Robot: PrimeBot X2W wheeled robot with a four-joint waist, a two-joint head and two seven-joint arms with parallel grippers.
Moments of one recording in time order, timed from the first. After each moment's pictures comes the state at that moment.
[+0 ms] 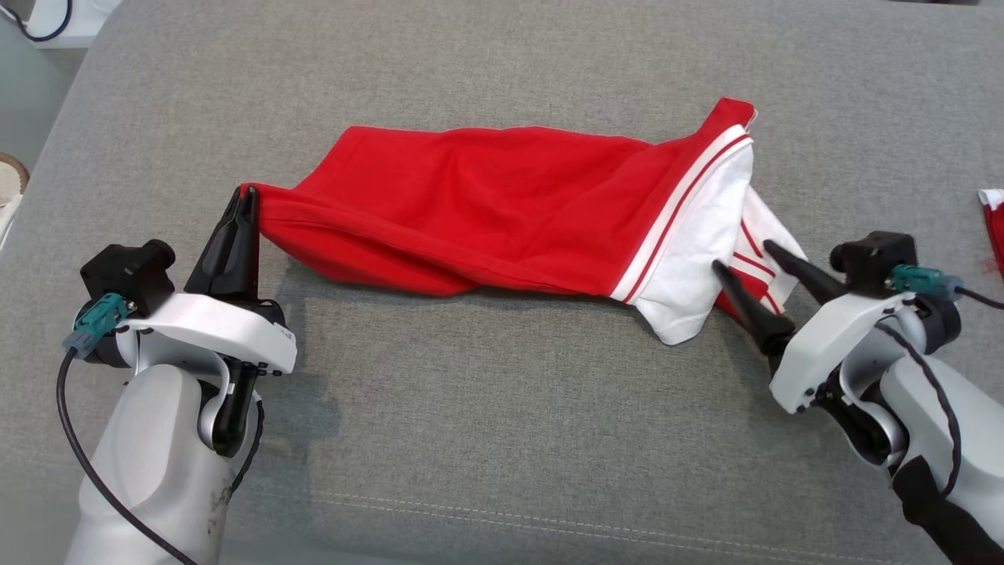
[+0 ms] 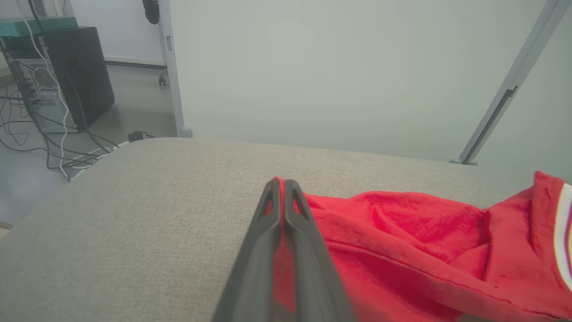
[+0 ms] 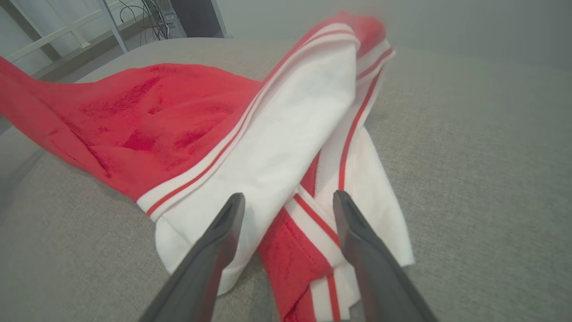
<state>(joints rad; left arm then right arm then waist) -0.54 0.15 -0.10 0.59 -0.38 -0.13 -0.26 -0.64 -0.41 0.71 0.55 0.73 0.13 -0.08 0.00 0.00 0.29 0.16</state>
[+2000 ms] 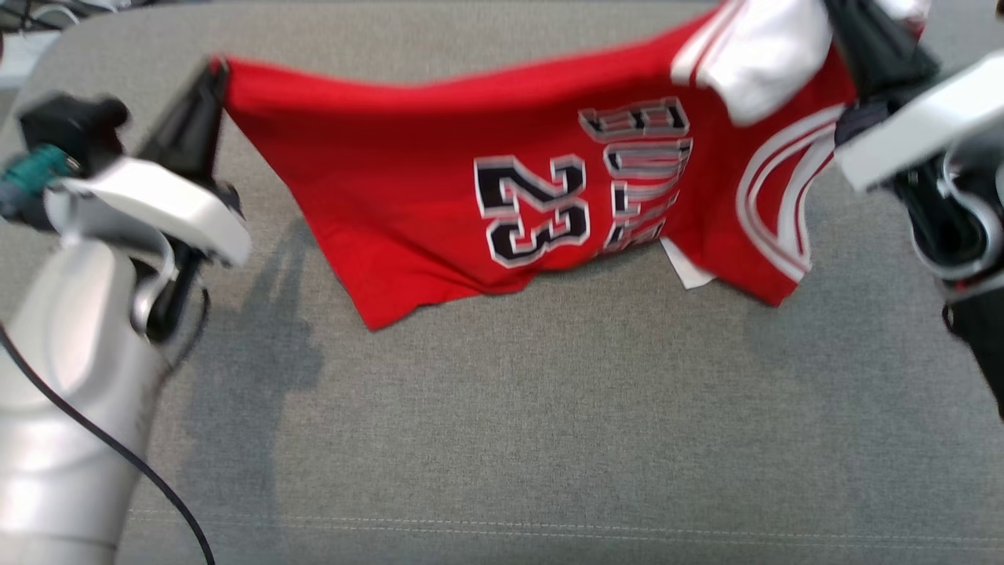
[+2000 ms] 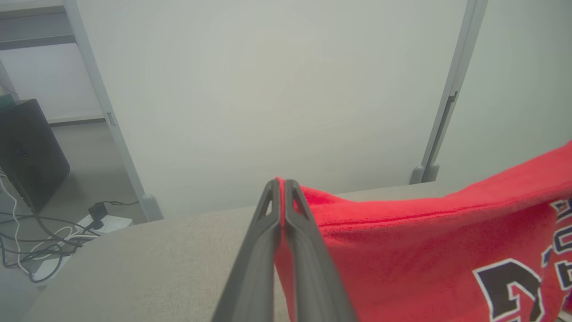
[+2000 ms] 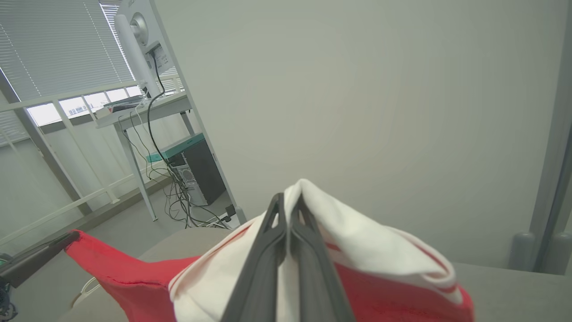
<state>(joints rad) -0.75 0.29 -0.26 0.56 -0.45 -0.13 -0.12 -0.88 -0.40 0.46 0.33 0.88 0.13 0.00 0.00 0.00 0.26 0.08</state>
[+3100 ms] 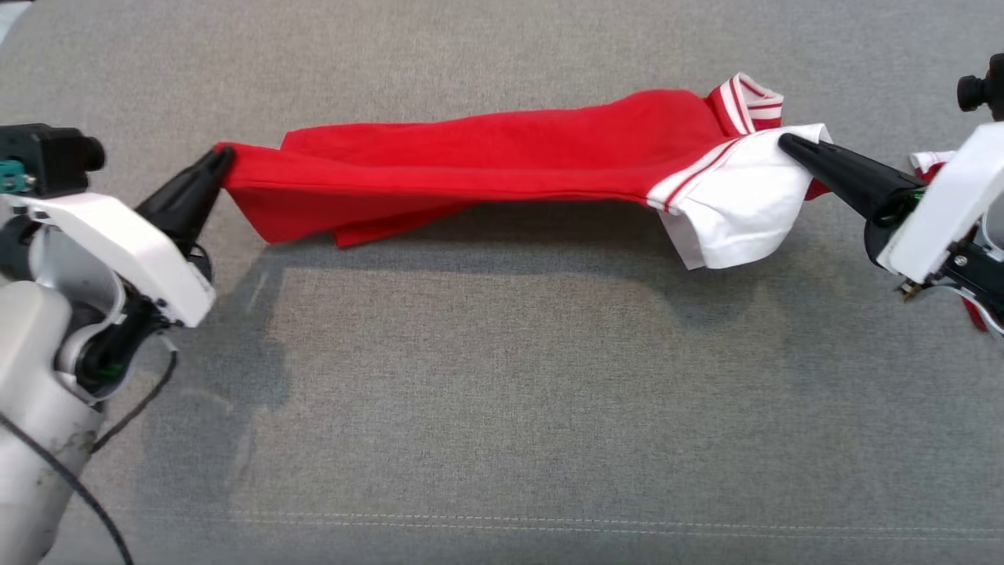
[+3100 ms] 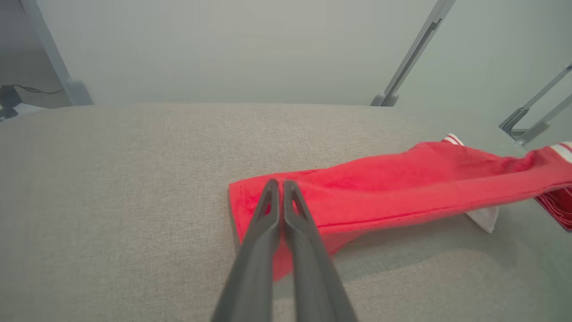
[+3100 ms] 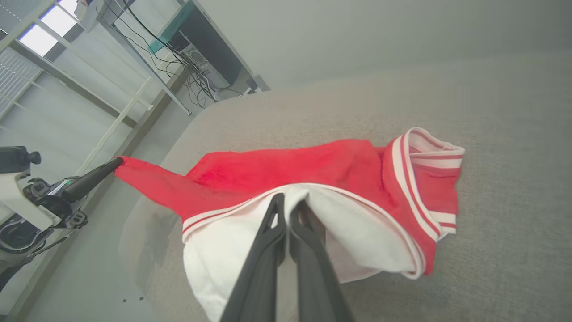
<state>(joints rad) -0.72 0.58 -0.57 0.41 -1.01 -0.13 0.10 -0.77 -0.63 0.57 0.15 1.30 0.13 0.41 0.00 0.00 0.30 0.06</state>
